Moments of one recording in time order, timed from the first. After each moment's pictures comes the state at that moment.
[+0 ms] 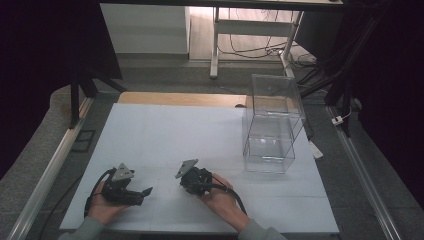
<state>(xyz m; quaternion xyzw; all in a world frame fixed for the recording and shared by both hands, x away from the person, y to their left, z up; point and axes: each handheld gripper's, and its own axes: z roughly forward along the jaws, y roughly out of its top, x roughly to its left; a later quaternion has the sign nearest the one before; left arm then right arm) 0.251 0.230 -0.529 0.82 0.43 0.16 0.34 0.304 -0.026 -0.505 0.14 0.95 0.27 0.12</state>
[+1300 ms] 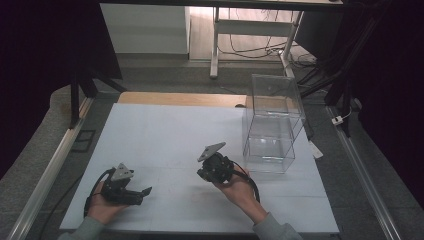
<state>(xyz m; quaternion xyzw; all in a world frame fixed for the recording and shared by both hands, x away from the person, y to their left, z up) 0.251 0.231 -0.530 0.82 0.43 0.16 0.34 0.330 -0.080 -0.467 0.18 0.93 0.31 0.08</state>
